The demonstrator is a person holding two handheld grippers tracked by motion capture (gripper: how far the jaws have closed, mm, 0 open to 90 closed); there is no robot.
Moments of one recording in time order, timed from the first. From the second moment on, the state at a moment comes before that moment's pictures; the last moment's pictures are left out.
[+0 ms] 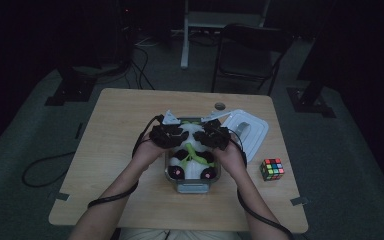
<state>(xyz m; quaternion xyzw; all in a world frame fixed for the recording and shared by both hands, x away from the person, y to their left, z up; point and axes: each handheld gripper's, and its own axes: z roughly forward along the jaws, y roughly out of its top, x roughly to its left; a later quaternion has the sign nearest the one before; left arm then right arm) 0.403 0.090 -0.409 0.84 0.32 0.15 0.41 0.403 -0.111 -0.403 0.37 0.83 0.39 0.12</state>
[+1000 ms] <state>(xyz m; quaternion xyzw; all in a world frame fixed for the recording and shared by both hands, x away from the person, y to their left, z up) 0.372 0.121 -0.400 0.84 0.31 0.12 0.43 0.372 -0.163 -0.399 0.39 0.80 0.45 0.09</state>
